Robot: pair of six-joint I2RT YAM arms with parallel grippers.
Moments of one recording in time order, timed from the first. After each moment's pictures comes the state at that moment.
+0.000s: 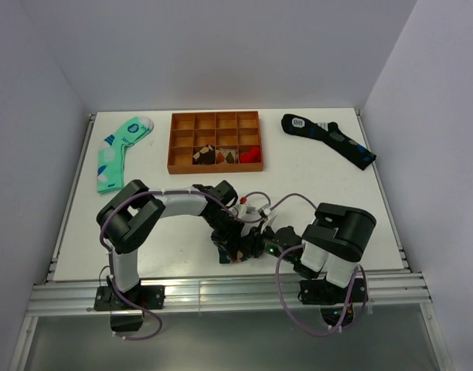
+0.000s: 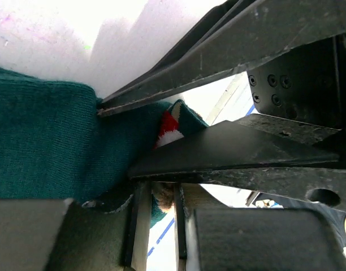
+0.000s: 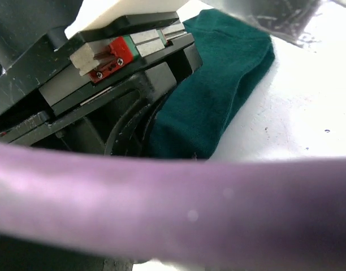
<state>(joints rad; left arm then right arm) -0.83 1.90 1.06 -0.54 0.75 -0.21 0.96 1.74 0.06 1.39 -0.04 0.60</state>
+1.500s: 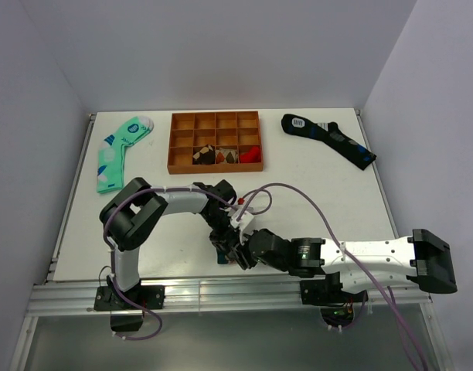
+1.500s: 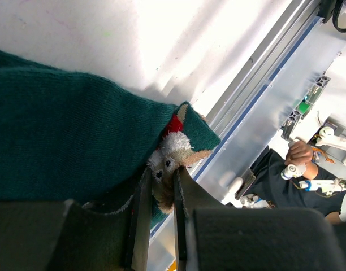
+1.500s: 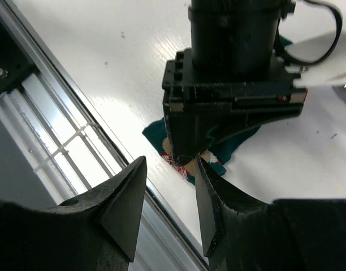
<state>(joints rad) -0.81 1.93 1.08 -0.60 0.76 -0.21 1.35 1.05 0.52 -0.08 0.33 0.40</state>
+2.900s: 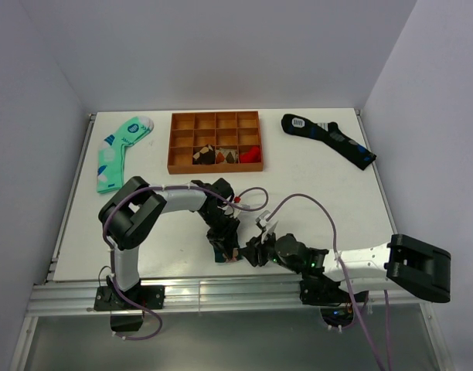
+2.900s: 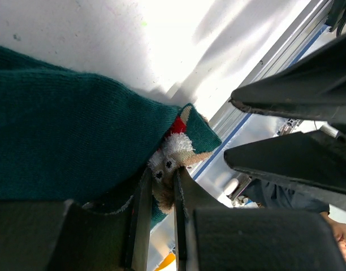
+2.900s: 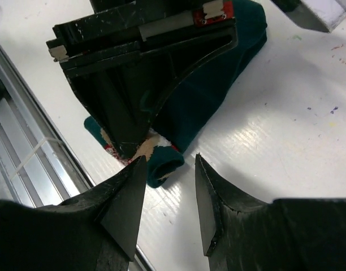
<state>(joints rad) -0.78 1.93 1.09 -0.64 0.74 -0.23 1.18 1.09 0.10 0.60 0.22 0.44</state>
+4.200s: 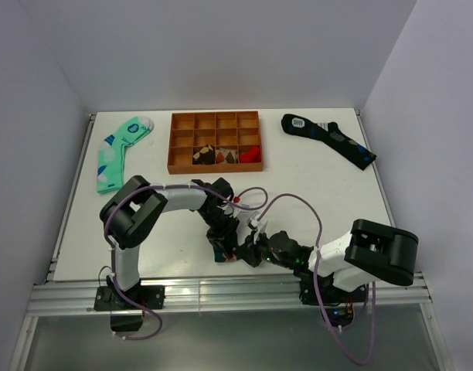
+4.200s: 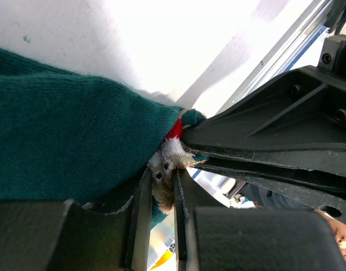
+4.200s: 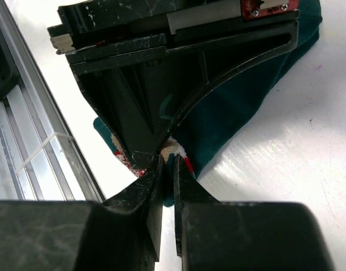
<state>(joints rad) -0.78 1.94 1.10 -0.66 0.74 -0.23 1.12 1.40 0.11 0.92 0.05 0.41</state>
